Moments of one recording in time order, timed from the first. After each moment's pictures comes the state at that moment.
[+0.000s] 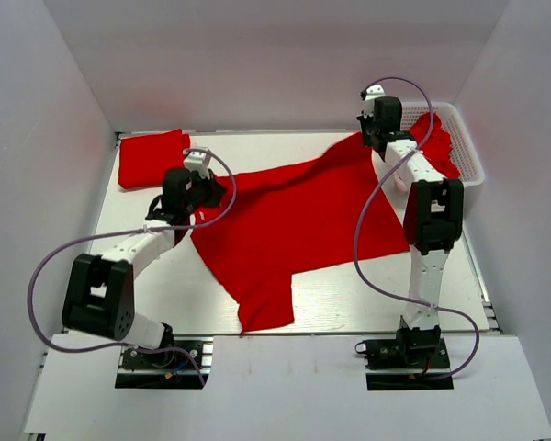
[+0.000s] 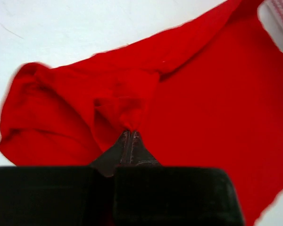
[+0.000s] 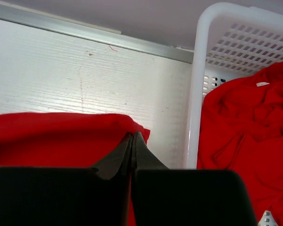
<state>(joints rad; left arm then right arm) -0.23 1.46 0.82 0.29 0.23 -0.20 0.14 2.19 1.87 -0.19 0.06 -0.21</state>
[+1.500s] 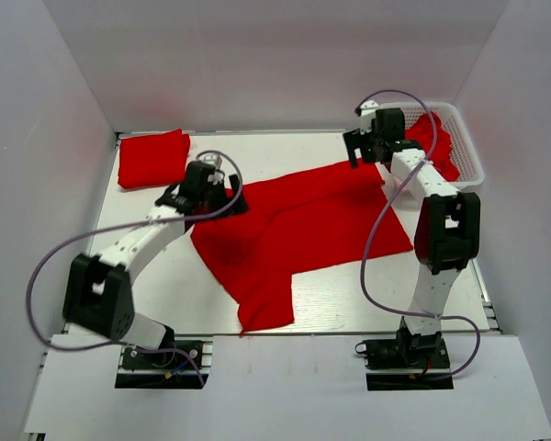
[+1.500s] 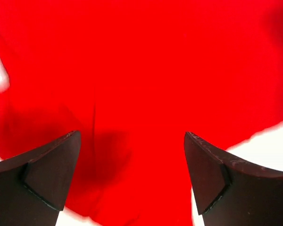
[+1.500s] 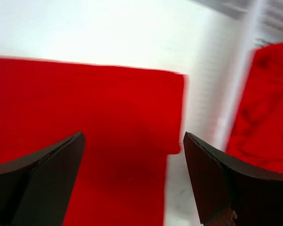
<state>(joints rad) -0.38 1.37 0.96 -0.35 0.09 -0.48 0.15 1.95 1.61 -0.30 -0.04 -0.24</state>
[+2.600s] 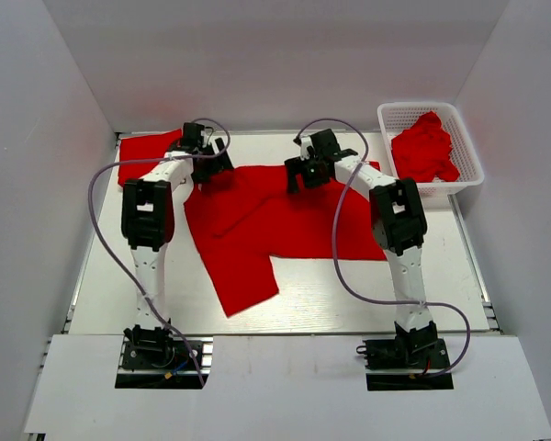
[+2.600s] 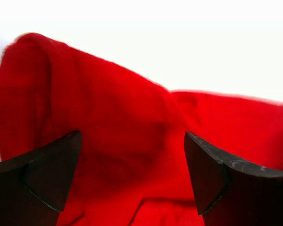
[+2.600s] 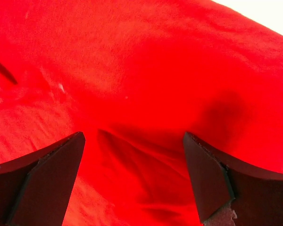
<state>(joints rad) -0.13 2.28 1.77 -0.38 0.12 -0.46 0.41 2.30 1.82 -0.44 -0.31 0.01</state>
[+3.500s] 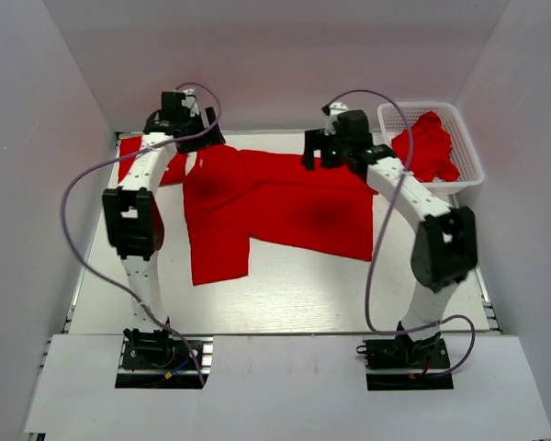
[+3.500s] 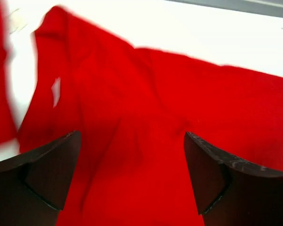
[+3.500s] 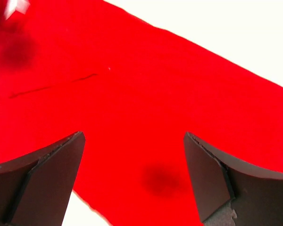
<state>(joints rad) -0.09 2.24 2.07 -0.55 0.24 -0.28 0.41 1.92 1.66 -0.36 -0.17 0.11</state>
